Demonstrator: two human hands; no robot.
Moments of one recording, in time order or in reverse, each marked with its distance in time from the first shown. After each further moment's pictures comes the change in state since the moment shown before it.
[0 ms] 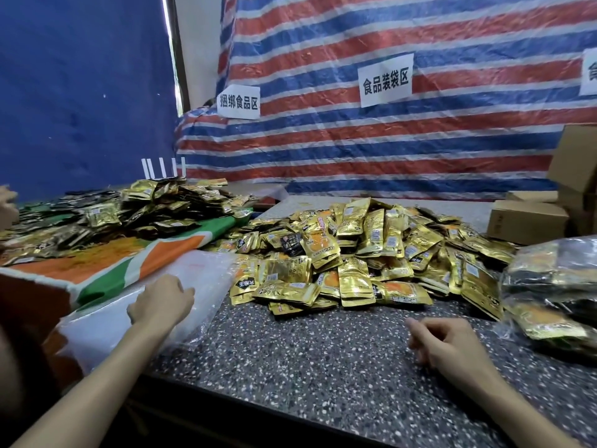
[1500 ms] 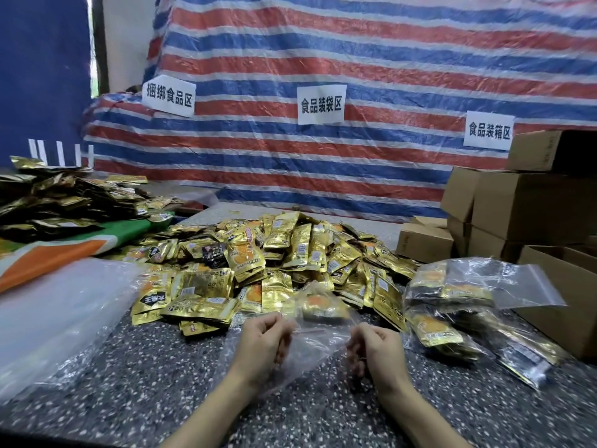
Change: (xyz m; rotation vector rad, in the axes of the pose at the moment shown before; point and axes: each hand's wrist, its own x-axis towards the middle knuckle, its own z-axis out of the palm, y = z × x) left_hand -0.148 0.168 0.106 -1.388 -0.791 0.289; right_hand 0.004 0.003 -0.009 0.542 0.203 0.217
